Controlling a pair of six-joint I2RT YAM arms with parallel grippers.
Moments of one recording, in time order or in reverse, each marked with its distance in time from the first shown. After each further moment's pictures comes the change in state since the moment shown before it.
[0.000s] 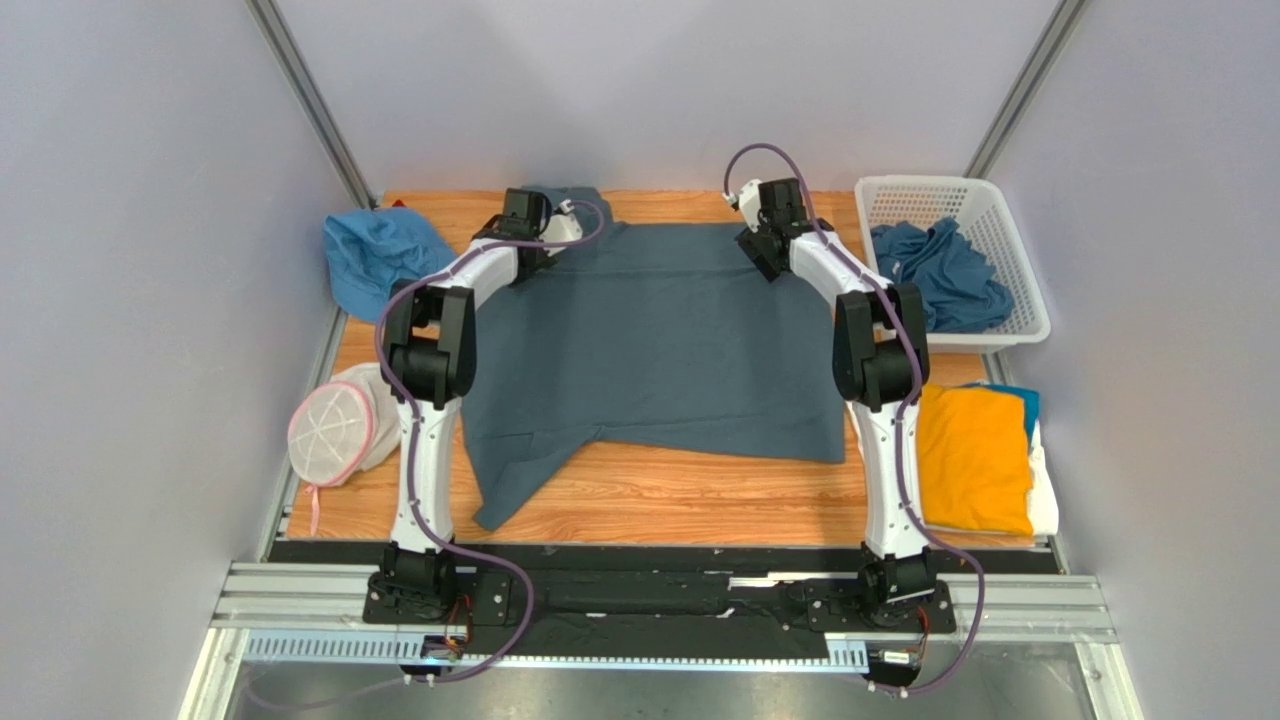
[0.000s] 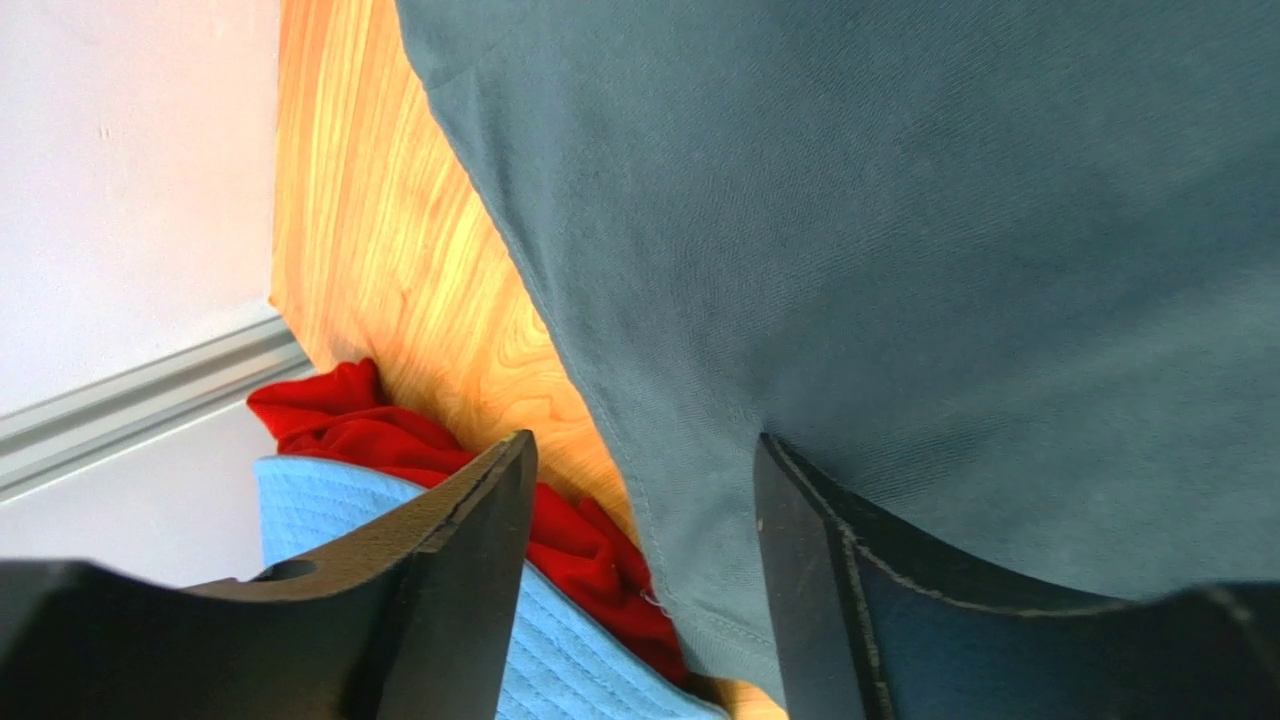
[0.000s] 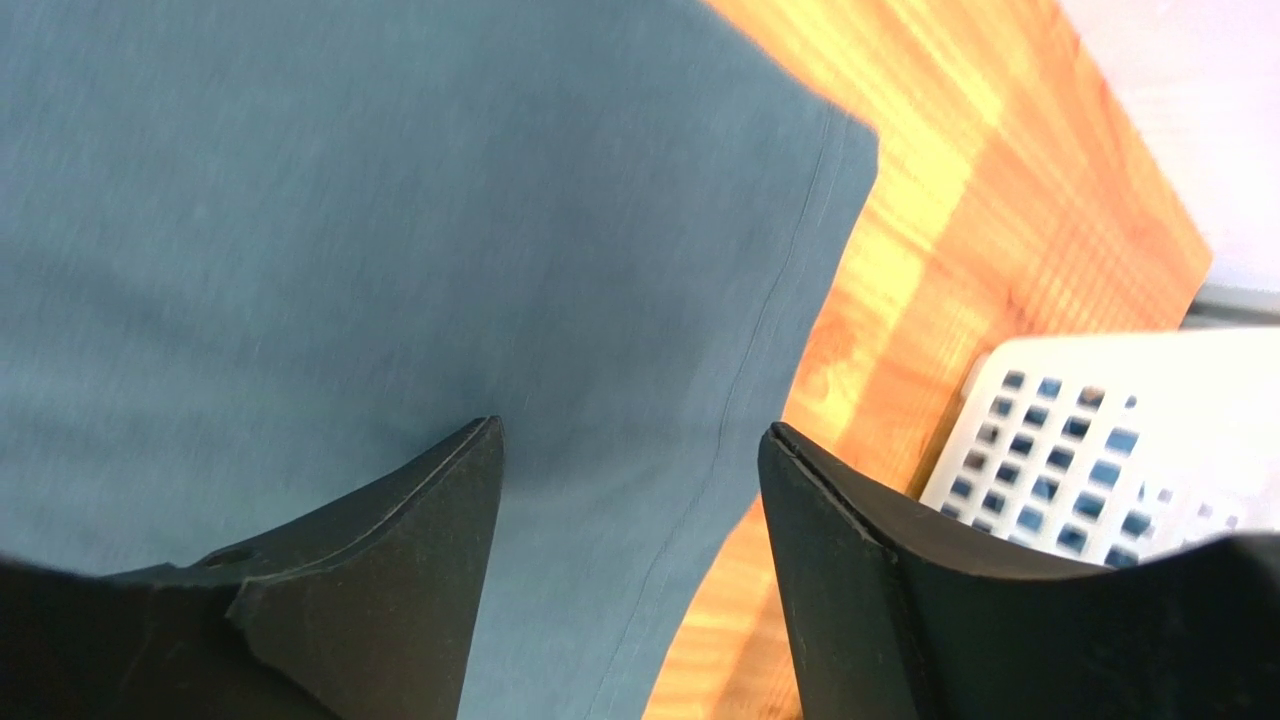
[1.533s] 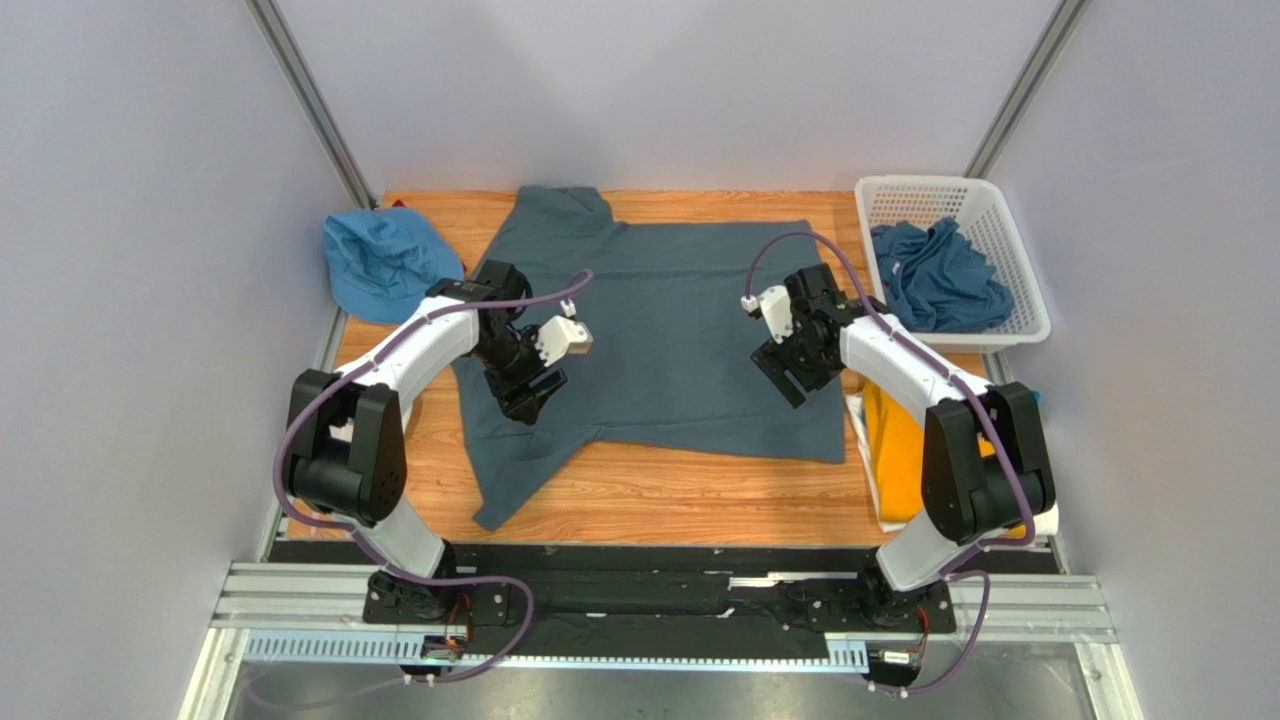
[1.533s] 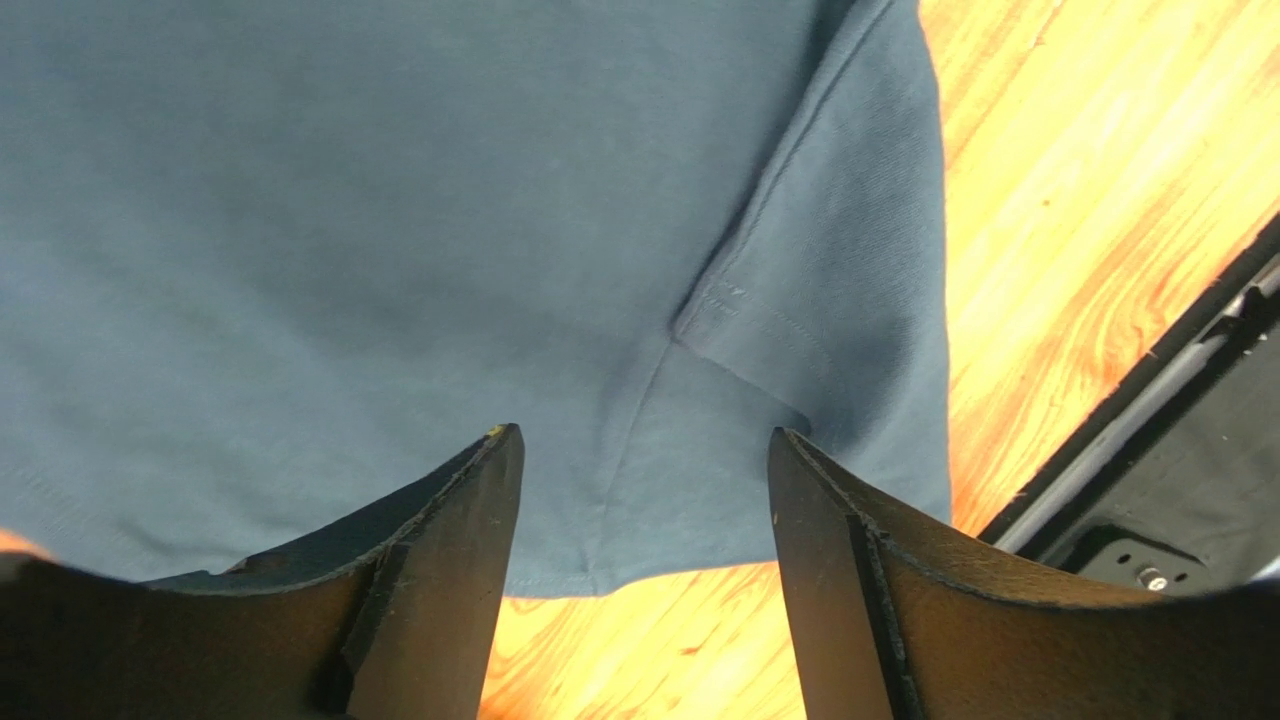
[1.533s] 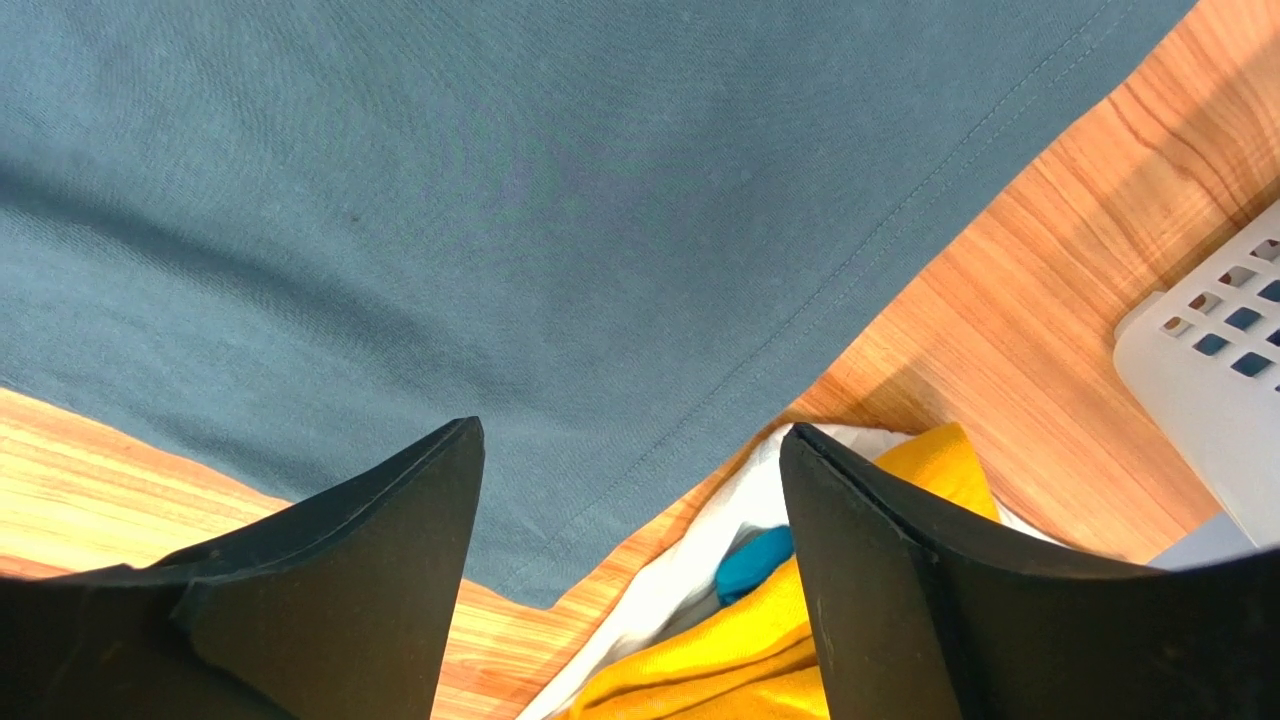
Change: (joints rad) left arm -0.082 -0.730 -0.663 -0.660 0.659 -0.122; right arm 0.089 -0.815 -0.900 -0.303 -0.208 0.131
